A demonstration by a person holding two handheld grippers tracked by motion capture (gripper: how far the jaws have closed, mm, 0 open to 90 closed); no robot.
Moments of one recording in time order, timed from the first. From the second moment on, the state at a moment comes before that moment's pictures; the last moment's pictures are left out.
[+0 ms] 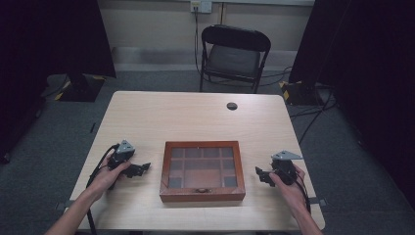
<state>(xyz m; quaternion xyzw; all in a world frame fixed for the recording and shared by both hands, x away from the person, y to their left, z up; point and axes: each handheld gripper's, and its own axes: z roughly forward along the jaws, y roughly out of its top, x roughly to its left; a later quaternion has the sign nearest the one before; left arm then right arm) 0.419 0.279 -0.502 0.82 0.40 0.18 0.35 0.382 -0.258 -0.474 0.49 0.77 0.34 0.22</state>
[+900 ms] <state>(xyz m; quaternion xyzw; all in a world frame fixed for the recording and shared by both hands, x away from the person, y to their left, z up) 0.419 0.279 -0.502 0.82 0.40 0.18 0.35 0.357 -0.235 -0.428 0.44 0.78 0.43 0.12</state>
